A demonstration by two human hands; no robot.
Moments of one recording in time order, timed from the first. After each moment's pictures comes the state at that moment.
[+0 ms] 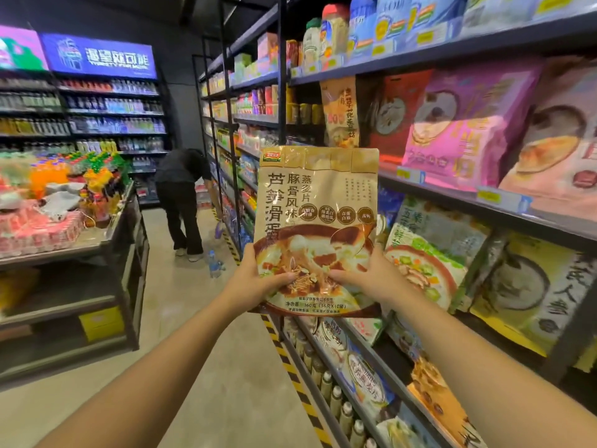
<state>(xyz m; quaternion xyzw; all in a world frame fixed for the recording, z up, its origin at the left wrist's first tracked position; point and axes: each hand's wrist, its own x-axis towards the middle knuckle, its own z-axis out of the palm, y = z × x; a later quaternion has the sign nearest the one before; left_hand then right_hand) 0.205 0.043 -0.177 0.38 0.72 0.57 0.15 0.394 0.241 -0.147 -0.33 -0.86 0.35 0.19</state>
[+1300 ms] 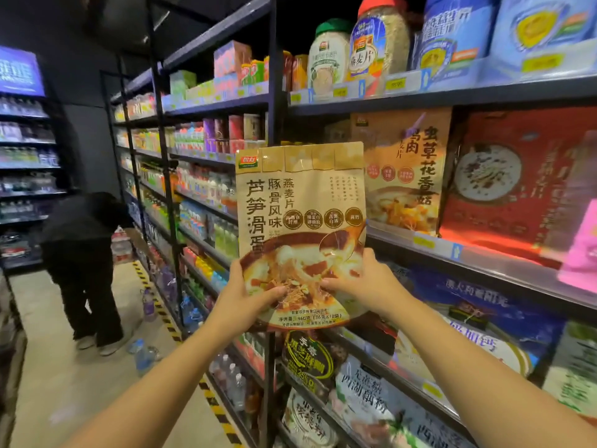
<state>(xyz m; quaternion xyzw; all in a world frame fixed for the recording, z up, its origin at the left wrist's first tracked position) -0.300 0.304 -0.126 0.47 0.65 0.58 0.15 -0.082 0.464 -0.073 -0.42 -0.83 0.26 0.25</state>
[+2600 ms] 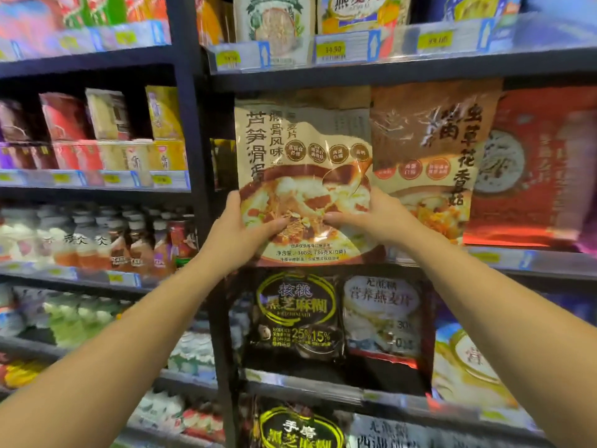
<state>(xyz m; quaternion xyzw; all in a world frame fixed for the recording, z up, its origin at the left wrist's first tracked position) -0.509 0.645 -0.012 0.68 0.49 0.52 0.18 -0.227 0.642 0.027 -0.59 -0.71 0.11 0.37</state>
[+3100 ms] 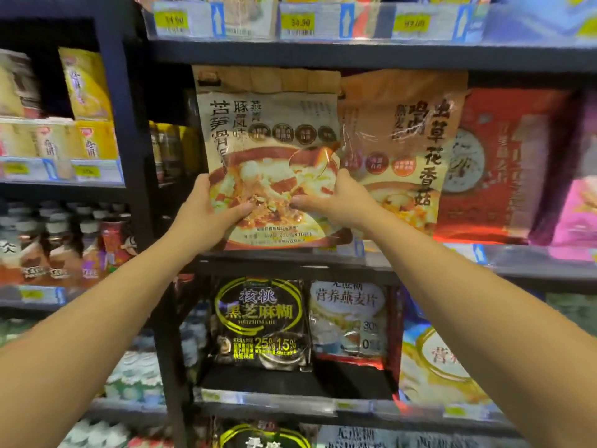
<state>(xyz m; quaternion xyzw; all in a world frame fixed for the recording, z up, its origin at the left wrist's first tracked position) -0.492 0.720 -0.007 0.69 0.46 0.52 0.19 -0.224 0.689 0.039 -0.63 -0.67 0.11 0.38</state>
